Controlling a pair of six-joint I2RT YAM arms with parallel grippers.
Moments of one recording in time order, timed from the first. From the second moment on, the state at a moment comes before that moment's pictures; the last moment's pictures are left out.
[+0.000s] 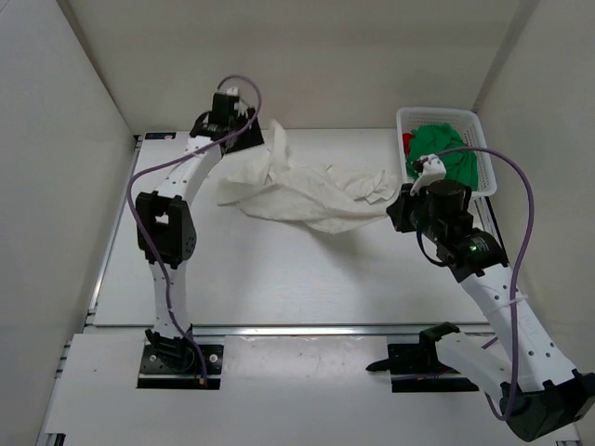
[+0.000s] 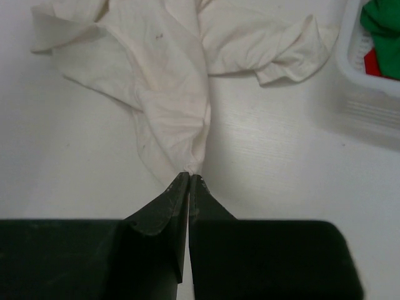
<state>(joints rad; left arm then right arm) -0.26 2.16 2.09 -0.56 -0.02 -0.41 0.35 0.90 1.00 -0.54 -0.01 0.21</state>
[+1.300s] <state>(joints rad) -0.05 1.86 0.89 0.27 0.03 -1.14 0.35 0.91 0.88 -0.48 -0.11 0.22</state>
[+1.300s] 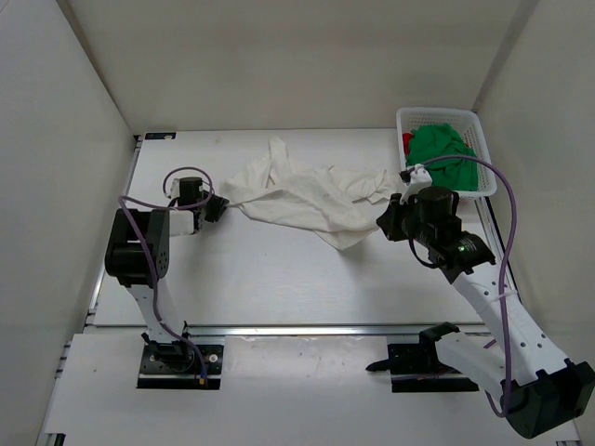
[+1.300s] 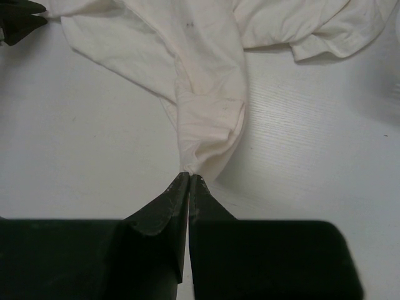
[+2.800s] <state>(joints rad) 0.16 1.20 1.78 -0.41 0.25 -0.64 0.69 1.15 2.25 -0.87 0.46 0.13</state>
